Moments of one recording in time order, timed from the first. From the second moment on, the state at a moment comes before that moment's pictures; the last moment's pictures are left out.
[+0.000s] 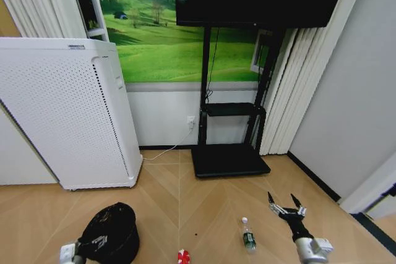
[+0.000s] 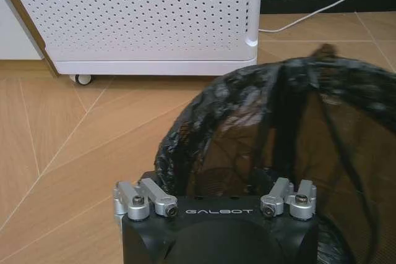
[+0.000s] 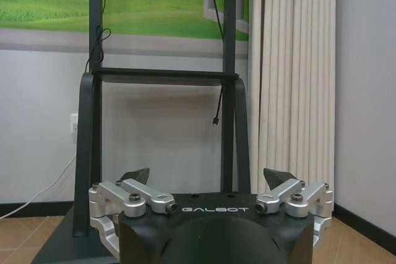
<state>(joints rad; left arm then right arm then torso) 1.63 -1.24 -0.86 -1.76 -0.34 0.44 0.03 -1.59 1.34 0.88 1.79 0.35 0.24 -0.17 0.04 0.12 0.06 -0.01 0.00</state>
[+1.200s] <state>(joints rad) 1.65 -1.26 -0.86 -1.78 -0.22 0.34 0.02 -1.58 1.34 0.88 1.77 0.33 0.27 -0.18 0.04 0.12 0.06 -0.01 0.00</state>
